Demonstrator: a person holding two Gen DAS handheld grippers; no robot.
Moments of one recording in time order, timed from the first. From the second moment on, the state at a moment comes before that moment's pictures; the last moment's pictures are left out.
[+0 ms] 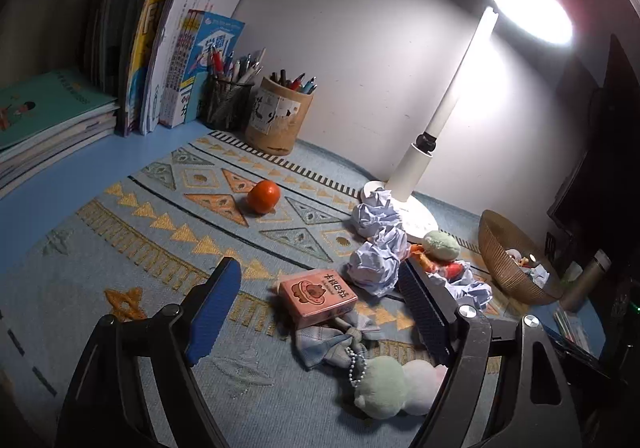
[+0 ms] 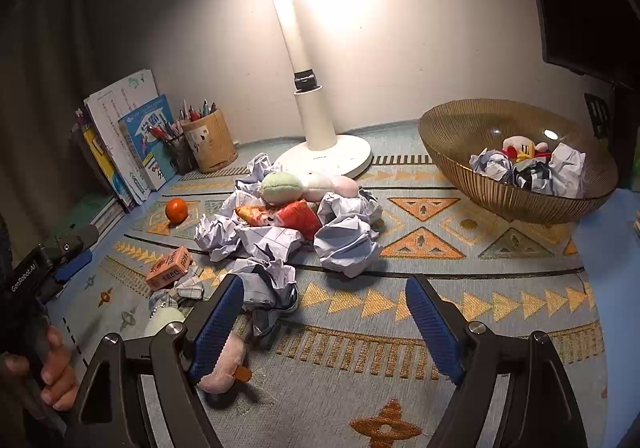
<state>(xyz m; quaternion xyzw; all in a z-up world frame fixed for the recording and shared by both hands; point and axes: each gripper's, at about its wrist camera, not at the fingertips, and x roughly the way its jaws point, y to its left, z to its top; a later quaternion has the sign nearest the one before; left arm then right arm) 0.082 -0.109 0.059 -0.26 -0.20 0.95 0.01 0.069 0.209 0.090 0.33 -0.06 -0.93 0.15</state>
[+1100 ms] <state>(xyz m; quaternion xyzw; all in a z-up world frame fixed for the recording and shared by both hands) -0.005 -0.098 0.030 -0.43 0.02 0.88 0.21 0.084 0.094 0.089 0.35 0.17 -0.82 0.42</state>
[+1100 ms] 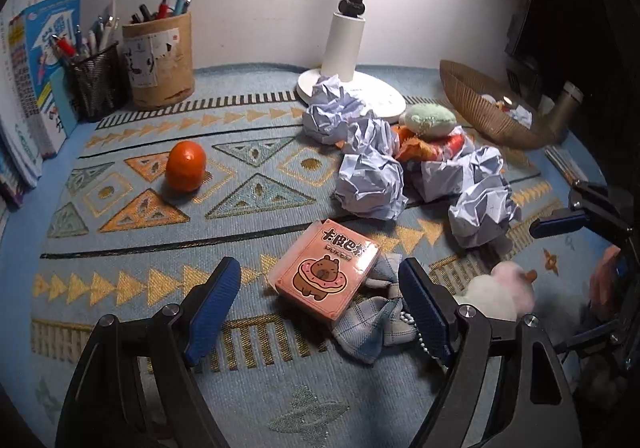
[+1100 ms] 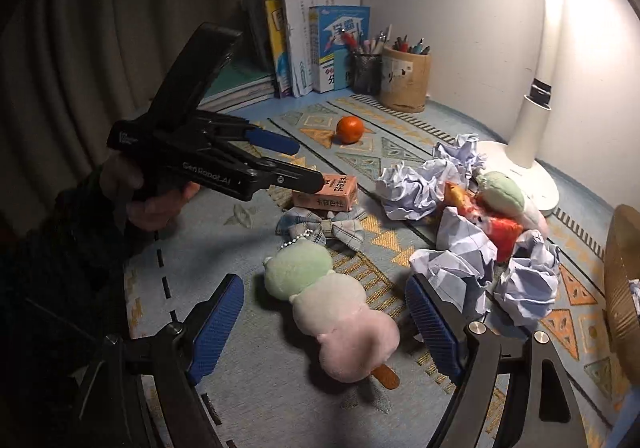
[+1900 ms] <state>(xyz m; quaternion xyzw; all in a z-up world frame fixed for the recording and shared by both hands) 0.017 -0.097 0.032 -0.41 -0.02 0.89 0.19 0.103 0.101 0.073 0.38 0.17 -0.81 0.41</state>
